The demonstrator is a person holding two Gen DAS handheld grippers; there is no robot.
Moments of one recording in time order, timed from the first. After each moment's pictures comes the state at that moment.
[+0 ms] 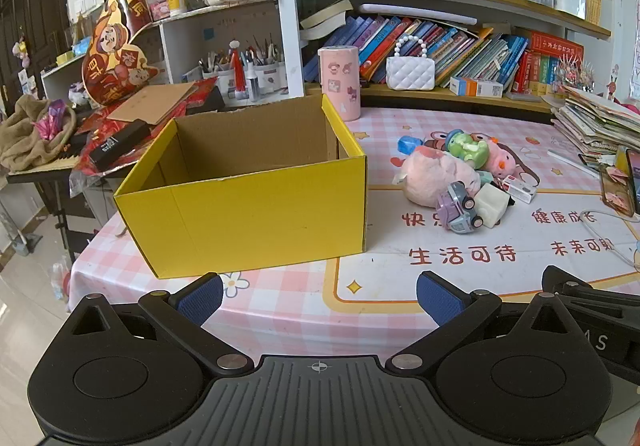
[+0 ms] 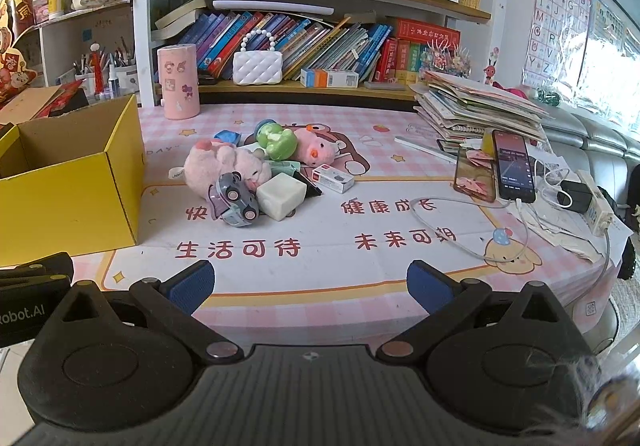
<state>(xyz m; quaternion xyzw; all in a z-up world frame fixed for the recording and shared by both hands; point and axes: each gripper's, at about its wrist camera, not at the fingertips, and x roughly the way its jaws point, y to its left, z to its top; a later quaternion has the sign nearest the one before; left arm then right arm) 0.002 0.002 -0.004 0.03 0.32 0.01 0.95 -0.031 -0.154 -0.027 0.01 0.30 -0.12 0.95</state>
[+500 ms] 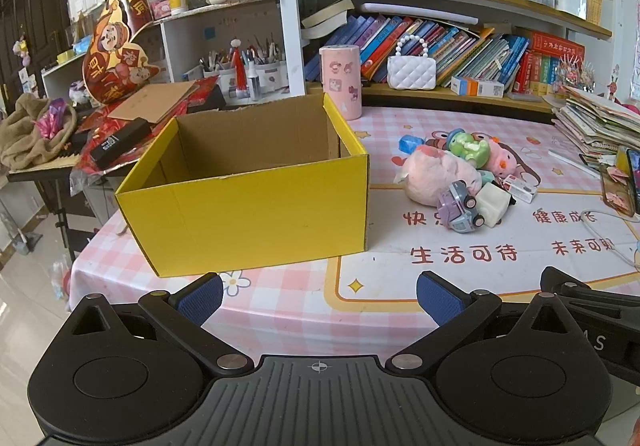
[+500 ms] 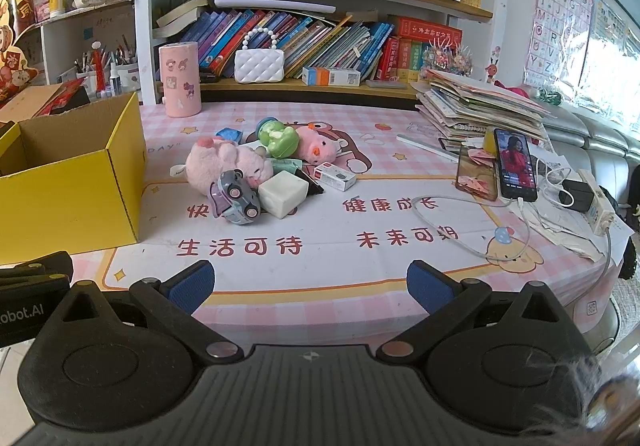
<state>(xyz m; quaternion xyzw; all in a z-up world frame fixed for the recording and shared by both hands) 0.004 -0.001 -0.003 0.03 0.32 0.01 0.95 -0.032 -0.155 -0.029 0.01 0.30 -0.12 0.95</state>
